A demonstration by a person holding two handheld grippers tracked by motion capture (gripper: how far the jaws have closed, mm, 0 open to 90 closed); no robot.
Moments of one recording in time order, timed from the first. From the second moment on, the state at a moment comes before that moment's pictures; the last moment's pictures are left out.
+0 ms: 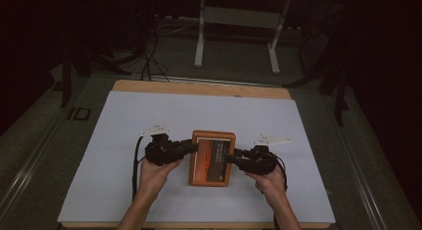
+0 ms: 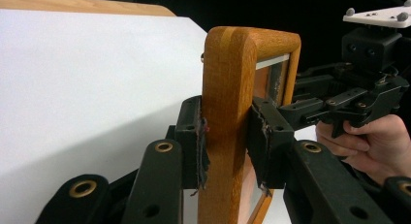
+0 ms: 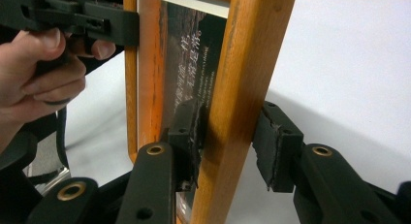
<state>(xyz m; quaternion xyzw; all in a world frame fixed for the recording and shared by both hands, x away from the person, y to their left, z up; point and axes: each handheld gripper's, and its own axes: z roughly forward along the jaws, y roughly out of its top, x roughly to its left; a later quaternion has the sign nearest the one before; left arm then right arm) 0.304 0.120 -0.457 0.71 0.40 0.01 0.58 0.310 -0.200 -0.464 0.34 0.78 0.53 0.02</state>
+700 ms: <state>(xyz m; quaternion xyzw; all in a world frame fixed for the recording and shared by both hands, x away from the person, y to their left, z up) 0.313 0.128 -0.478 0.71 0.43 0.01 0.56 0.320 -0.184 -0.479 0.36 0.79 0.50 0.02</state>
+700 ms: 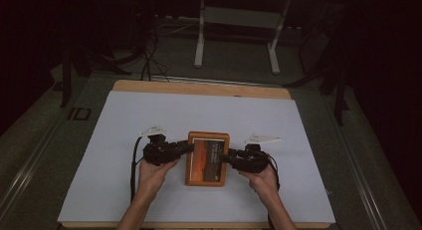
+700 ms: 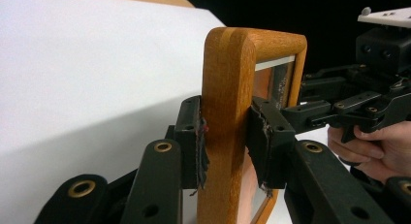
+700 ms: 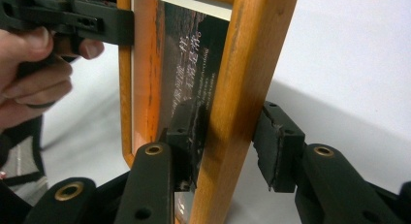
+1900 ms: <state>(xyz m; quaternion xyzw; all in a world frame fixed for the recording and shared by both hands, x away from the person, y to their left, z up) 0.376 0.124 -0.522 0.69 0.52 -0.09 0.50 0.366 -0.179 -0.512 0.47 0.77 0.44 -0.05</state>
